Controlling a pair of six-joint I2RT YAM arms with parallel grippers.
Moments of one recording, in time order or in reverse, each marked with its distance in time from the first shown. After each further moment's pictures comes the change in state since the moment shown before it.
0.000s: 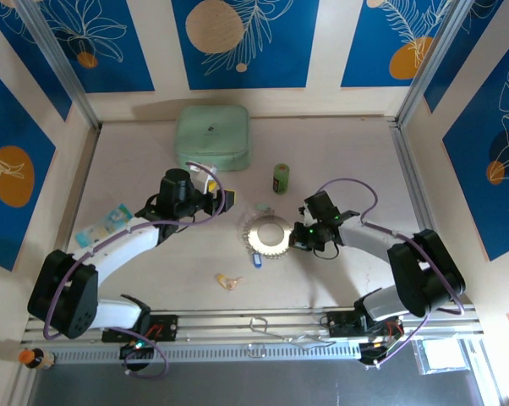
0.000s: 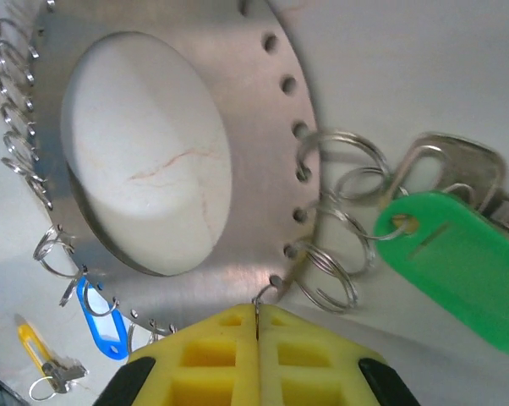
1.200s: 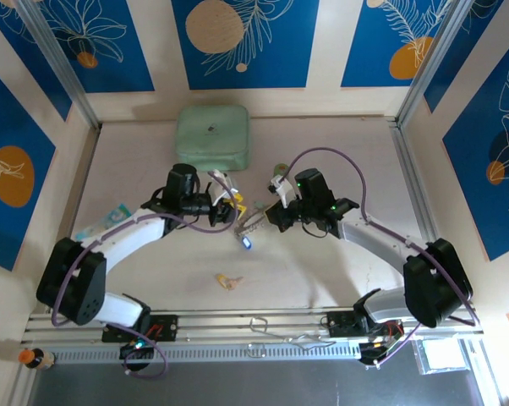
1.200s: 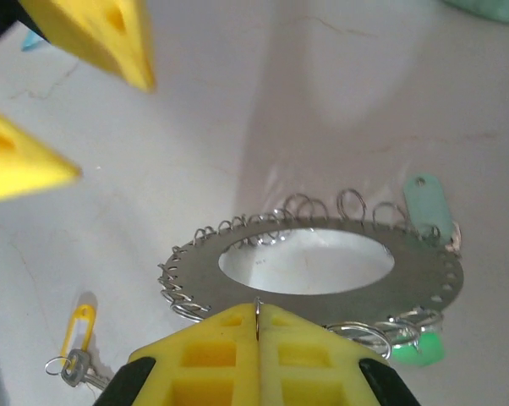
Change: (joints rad) left arm 0.000 0.106 0.090 -0.097 0.523 0.544; right arm 0.089 -0.066 0.179 0.169 -0.096 -0.604
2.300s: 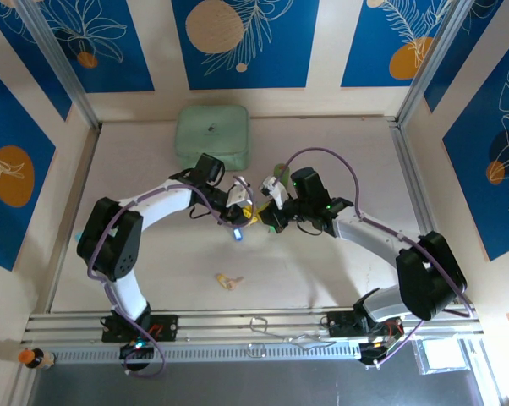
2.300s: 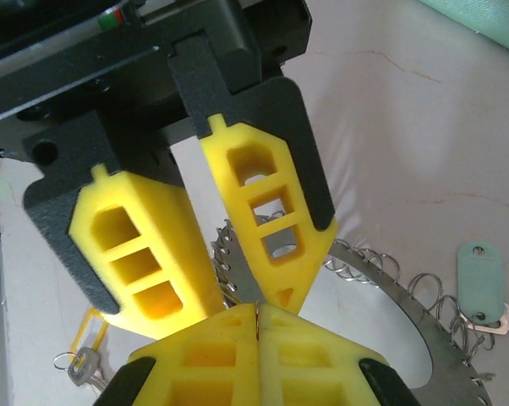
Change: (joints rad) left arm -0.035 0.341 0.334 -0.457 0.210 0.547; right arm 0.017 0.048 0.005 0.076 -0.095 -0.095
